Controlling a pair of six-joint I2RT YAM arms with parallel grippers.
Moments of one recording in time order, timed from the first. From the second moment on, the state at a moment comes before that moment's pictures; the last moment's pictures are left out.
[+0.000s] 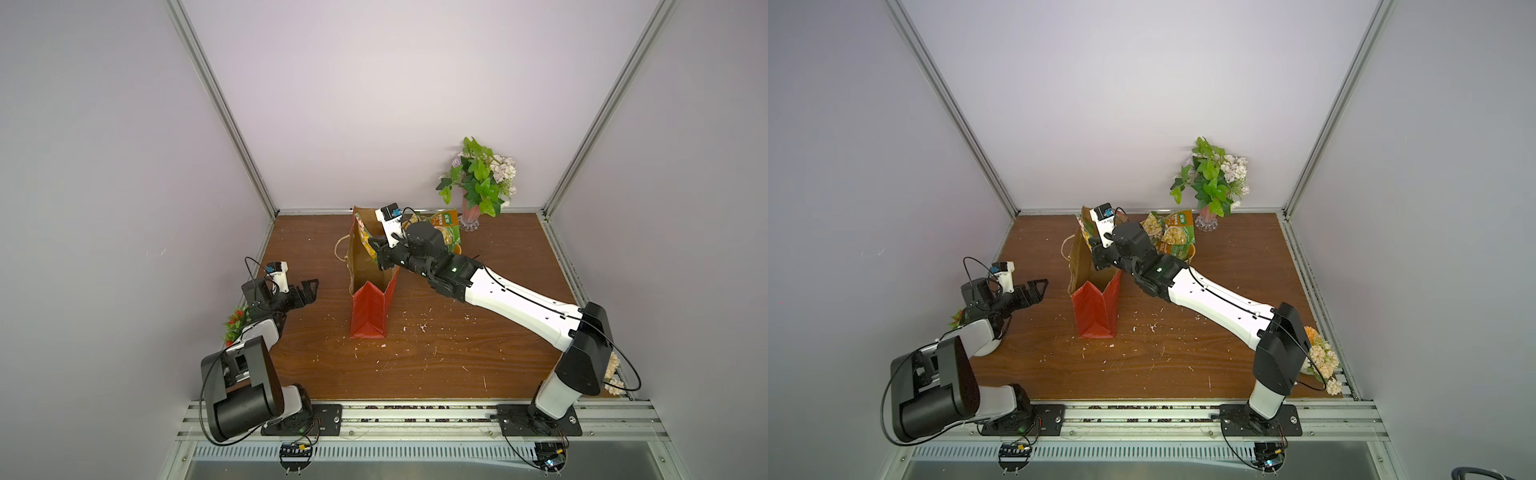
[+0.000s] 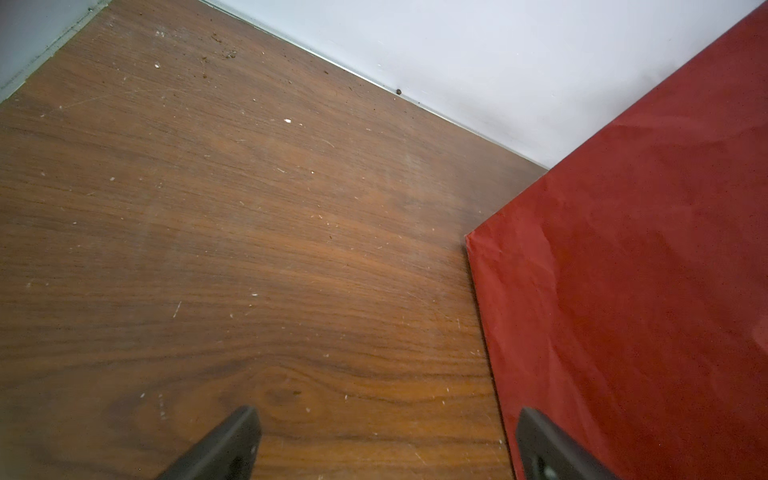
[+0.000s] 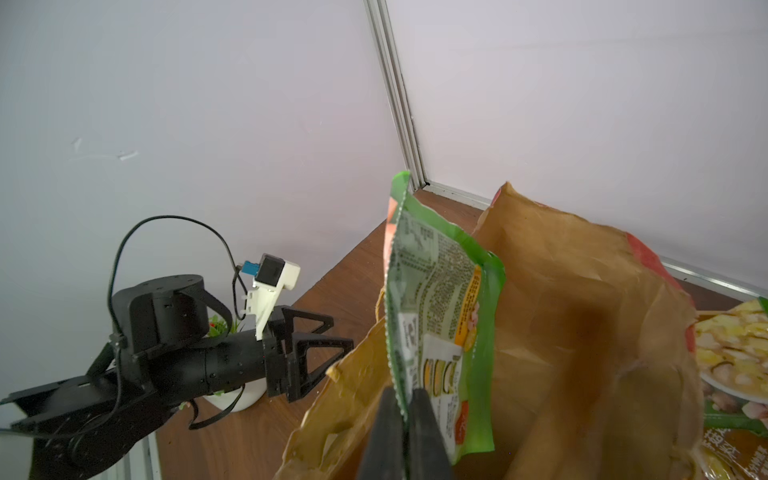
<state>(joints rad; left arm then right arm) 0.43 1.34 0.48 0.25 0.62 -0.08 0.90 1.72 1.59 -0.11 0.07 0.27</state>
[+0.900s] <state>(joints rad) 0.43 1.34 0.48 0.25 0.64 -0.08 0.59 1.55 1.33 -0.11 0.28 0.45</state>
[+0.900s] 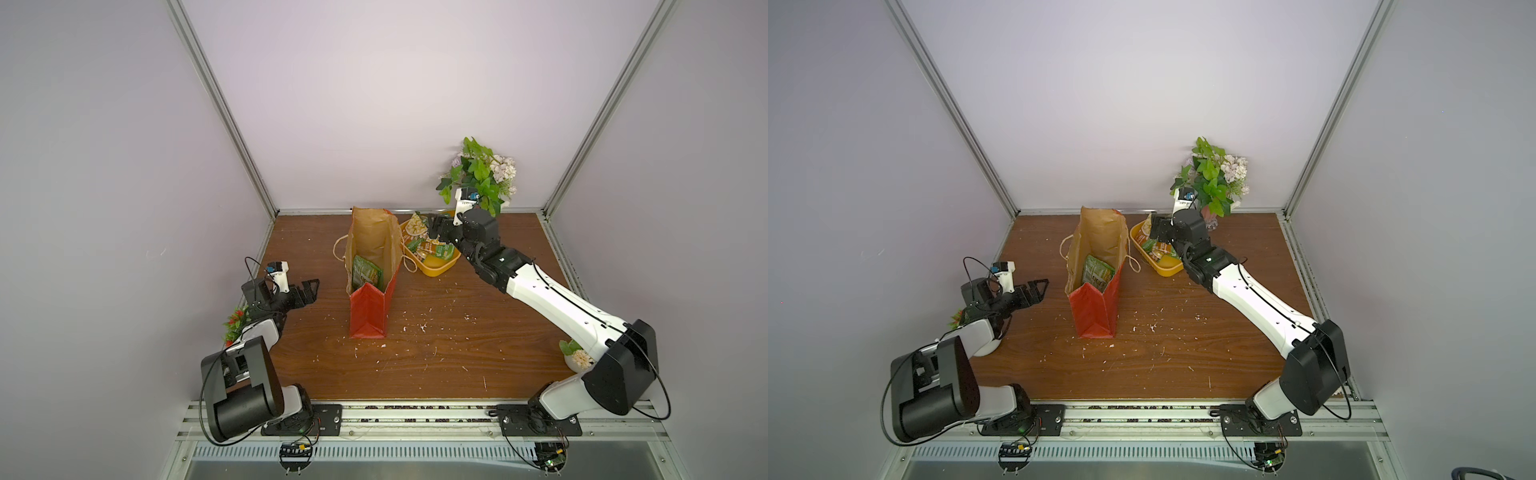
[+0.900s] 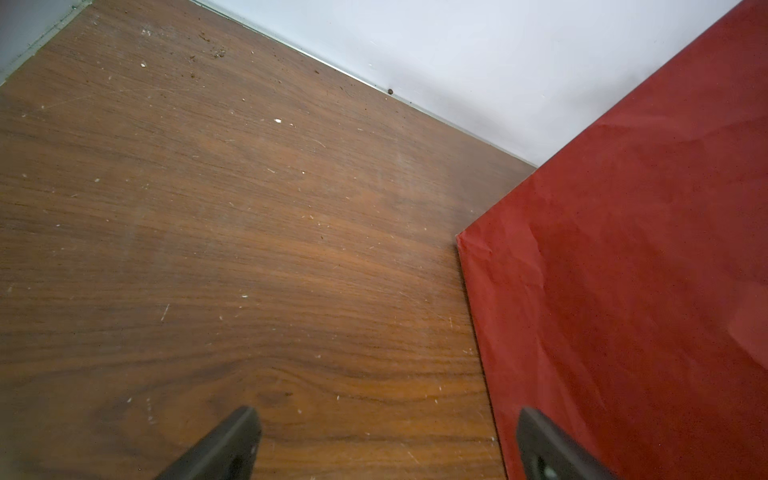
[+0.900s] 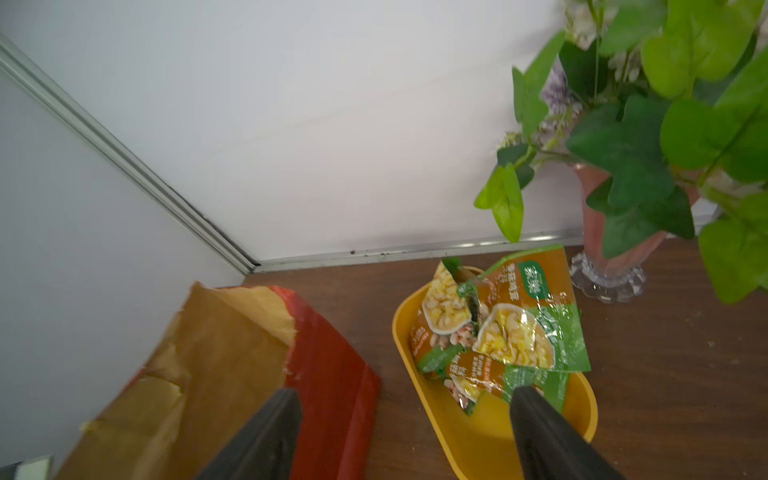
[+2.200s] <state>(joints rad) 0.43 1.34 0.48 0.26 0.65 -0.08 0.48 2.26 1.59 0.20 -0.03 0.78</state>
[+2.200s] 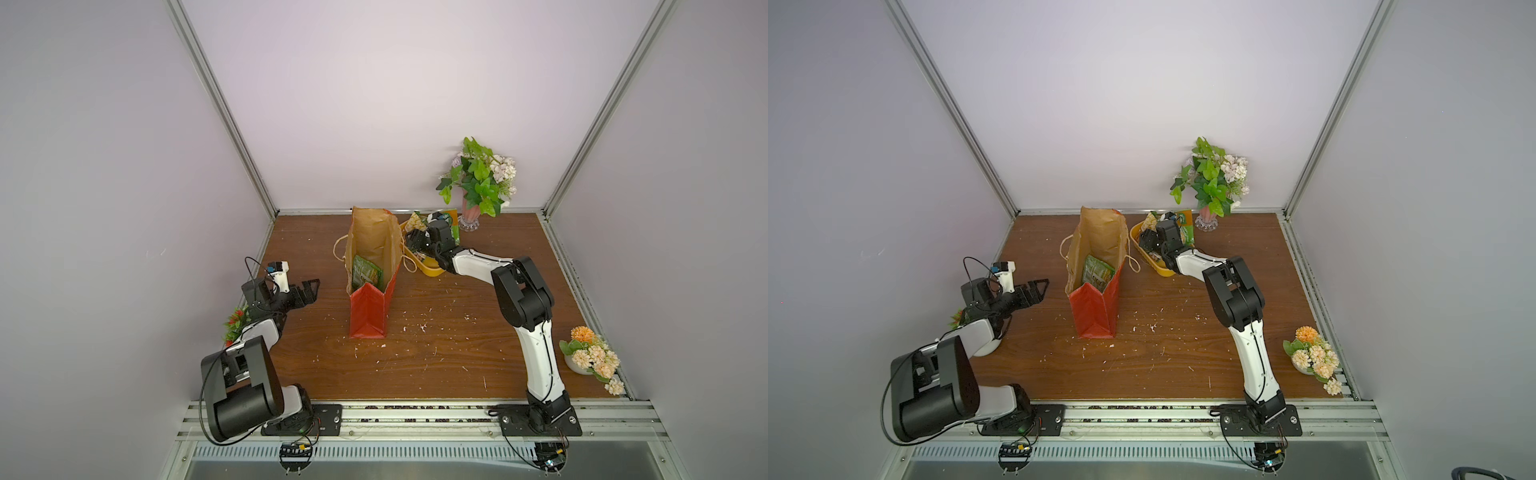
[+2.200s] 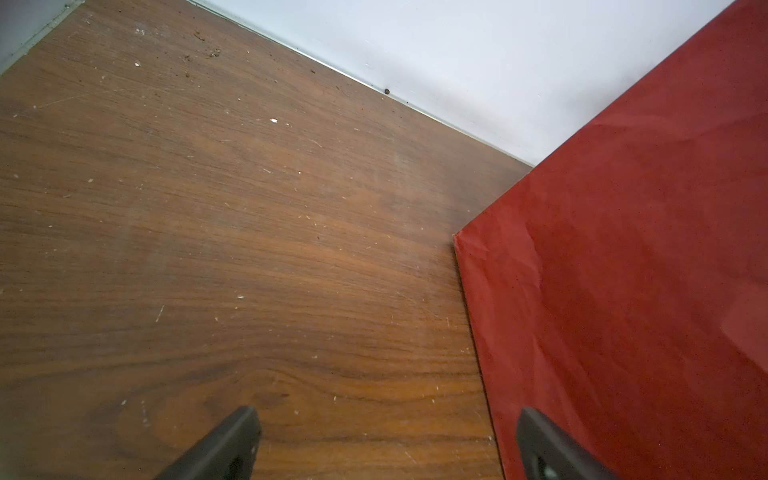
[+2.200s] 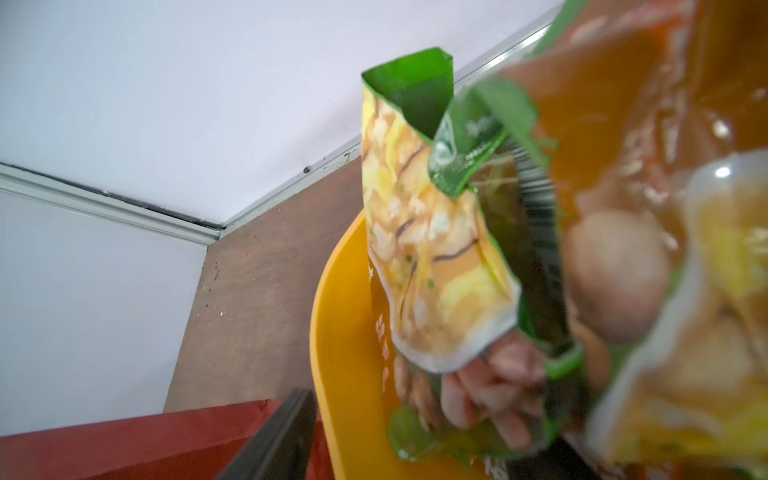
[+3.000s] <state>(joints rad) 0.43 1.34 0.48 0.26 0.66 -0.08 0.48 2.13 1.30 0.46 -0.02 0.85</state>
